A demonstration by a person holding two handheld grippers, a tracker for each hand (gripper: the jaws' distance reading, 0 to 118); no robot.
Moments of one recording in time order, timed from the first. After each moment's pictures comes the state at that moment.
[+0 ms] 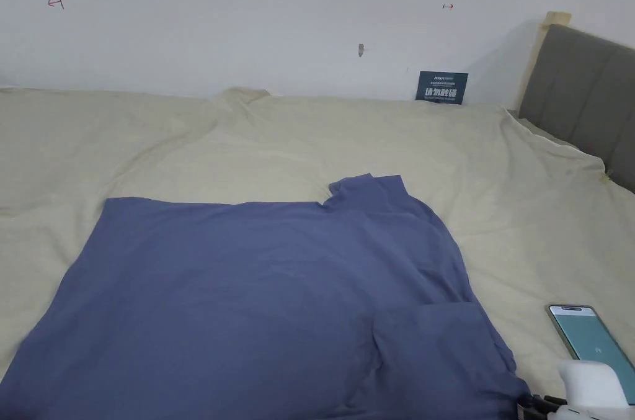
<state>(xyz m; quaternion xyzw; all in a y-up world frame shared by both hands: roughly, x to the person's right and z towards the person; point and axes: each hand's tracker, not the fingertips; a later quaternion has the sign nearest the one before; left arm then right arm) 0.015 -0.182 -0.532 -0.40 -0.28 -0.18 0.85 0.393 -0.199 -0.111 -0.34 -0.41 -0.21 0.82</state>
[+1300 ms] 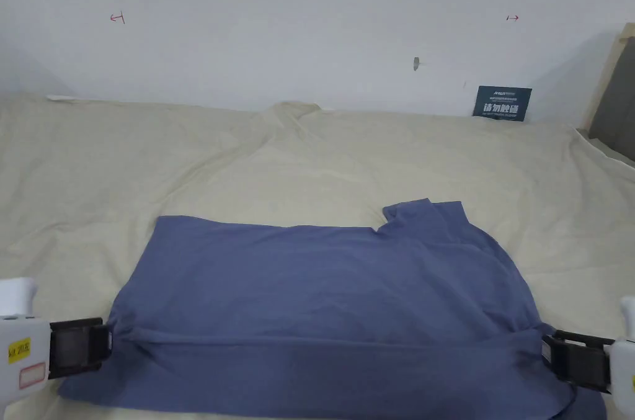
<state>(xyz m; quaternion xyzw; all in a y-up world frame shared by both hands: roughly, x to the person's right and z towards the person) 0.083 -0.144 -0.645 -0.38 -0.32 -0.10 0.86 0.461 -0.136 -0.181 -0.30 -0.44 -0.17 0.83</state>
